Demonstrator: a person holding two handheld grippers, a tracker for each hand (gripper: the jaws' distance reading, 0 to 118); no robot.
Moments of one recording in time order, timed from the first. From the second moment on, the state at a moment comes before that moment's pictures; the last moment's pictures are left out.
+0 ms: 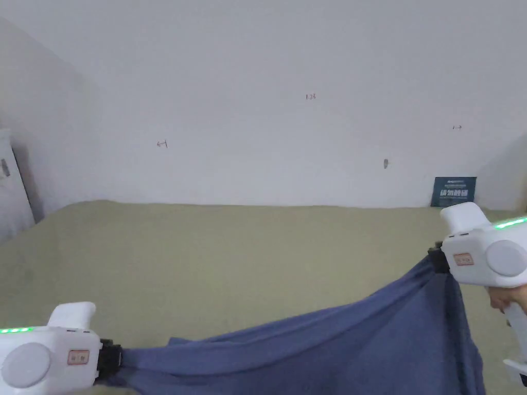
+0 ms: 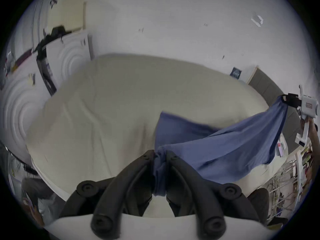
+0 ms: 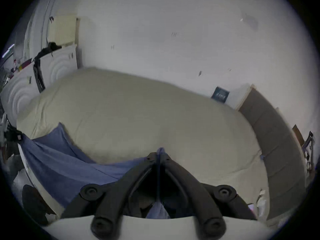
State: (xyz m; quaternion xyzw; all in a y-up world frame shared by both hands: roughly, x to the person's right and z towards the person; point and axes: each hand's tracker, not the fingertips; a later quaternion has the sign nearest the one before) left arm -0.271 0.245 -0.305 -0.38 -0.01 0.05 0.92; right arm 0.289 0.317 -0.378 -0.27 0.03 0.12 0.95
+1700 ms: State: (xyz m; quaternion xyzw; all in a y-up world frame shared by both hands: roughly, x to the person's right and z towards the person) left arm -0.166 0.456 -0.618 -0.22 0.13 -0.02 0.97; right arm 0.320 0.509 -0.592 -0.09 -0.10 0.08 0.99
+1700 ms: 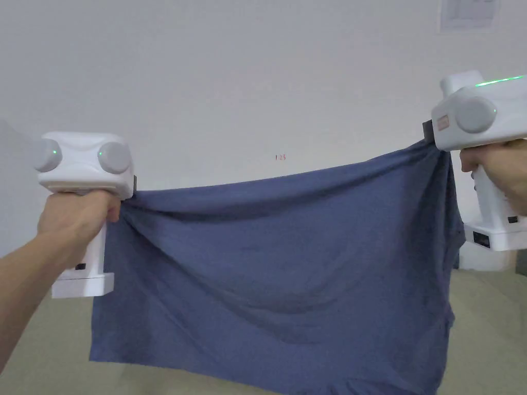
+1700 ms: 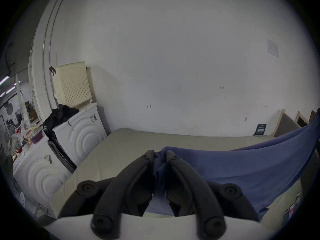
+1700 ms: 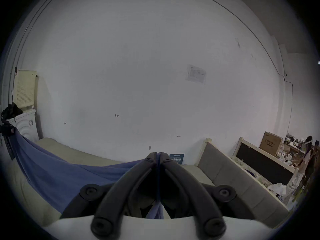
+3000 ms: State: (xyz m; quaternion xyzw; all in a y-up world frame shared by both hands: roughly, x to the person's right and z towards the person) left arm -0.287 0.111 -0.283 -0.42 0.01 0.01 0.91; right arm 0.304 0.129 -0.201 -0.36 0.01 0.00 0.93
